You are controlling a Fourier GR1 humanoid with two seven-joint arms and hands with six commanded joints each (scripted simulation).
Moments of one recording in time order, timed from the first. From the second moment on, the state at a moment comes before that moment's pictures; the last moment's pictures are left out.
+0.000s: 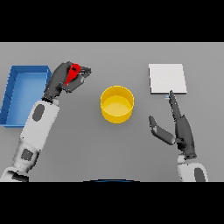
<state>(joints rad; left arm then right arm) -0.59 0.16 -0.10 -1.06 -0.24 -0.01 -0.07 0.13 -0.06 0.14 -1.74 0.26 -0.04 -0.12</state>
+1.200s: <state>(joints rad) -1.01 0.30 -0.74 -0.94 -1.00 -0.36 -0.03 0.14 -0.03 0.13 -1.76 0.21 -0.02 -0.07</state>
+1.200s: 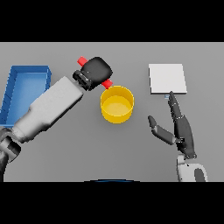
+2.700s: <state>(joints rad) -1.57 0.37 -0.94 -0.68 -1.37 -0.28 -0.25 0.13 -0.02 0.15 -1.75 0.24 -0.05 -0.10</state>
